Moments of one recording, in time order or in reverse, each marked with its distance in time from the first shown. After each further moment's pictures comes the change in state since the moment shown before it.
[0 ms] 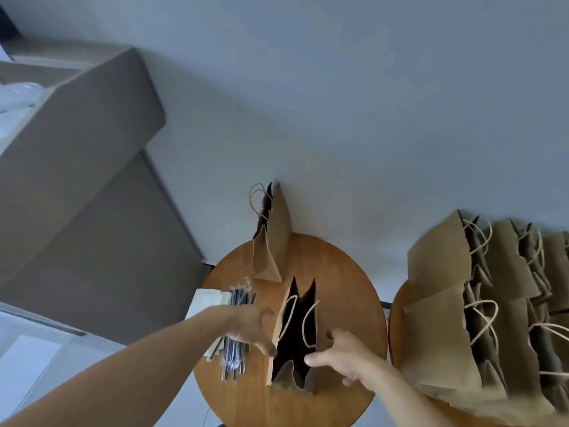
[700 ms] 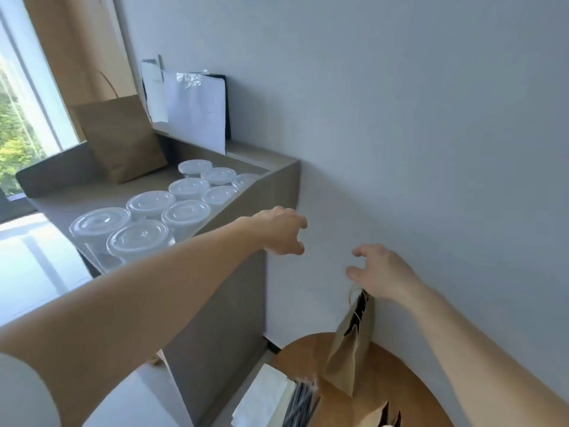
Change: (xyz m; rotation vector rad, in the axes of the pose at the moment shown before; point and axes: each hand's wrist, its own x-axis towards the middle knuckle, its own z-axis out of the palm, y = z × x) left_hand -0.255 -0.025 -0.232 0.322 0.930 -0.121; right_hand -0.106 -0.322 -0.065 -0.656 0.573 -0.794
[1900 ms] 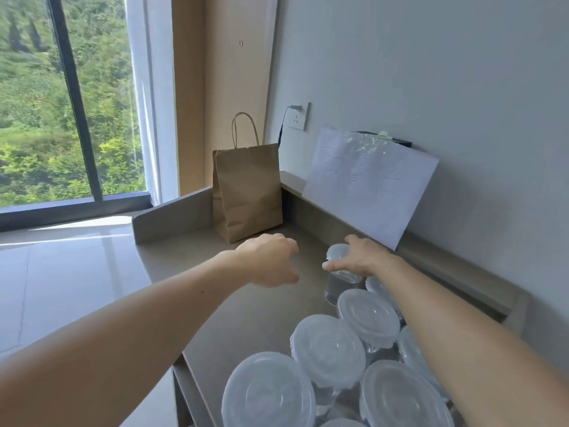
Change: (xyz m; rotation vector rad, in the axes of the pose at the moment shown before) left_hand 0.004 -0.435 -0.031 -0.151 0.137 -0.330; right_hand 0.371 -0.406 0.088 -0.251 -0.110 -0.156
